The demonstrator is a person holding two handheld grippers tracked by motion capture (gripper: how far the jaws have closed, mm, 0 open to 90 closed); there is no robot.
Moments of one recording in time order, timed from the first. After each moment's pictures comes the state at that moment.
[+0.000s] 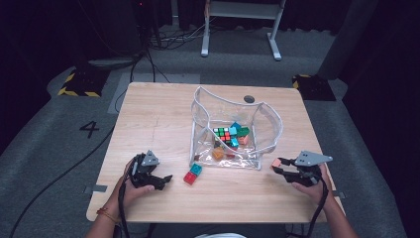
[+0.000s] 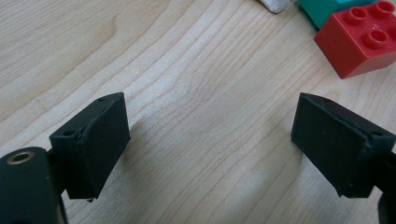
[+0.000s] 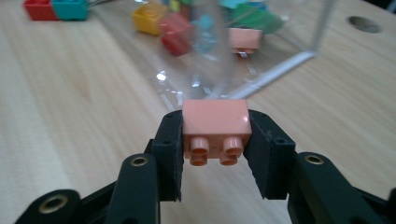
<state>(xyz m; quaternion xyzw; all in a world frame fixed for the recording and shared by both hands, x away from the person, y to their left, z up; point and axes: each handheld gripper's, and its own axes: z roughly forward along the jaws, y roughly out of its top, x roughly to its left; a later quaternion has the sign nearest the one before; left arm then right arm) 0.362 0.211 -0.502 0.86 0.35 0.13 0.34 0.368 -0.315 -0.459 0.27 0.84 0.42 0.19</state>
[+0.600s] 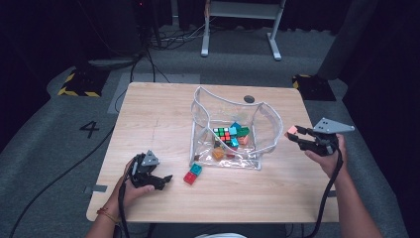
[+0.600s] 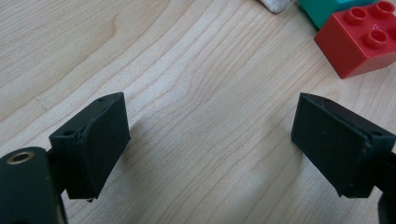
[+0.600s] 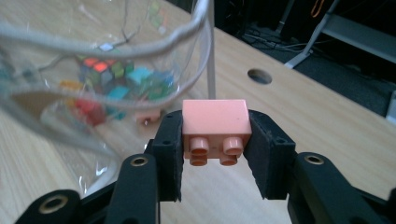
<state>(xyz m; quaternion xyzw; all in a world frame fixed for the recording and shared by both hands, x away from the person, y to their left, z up) 0.362 0.211 -0.502 0.86 0.35 0.13 0.34 0.420 -0.339 -0.383 0.30 0.80 0.44 0.26</state>
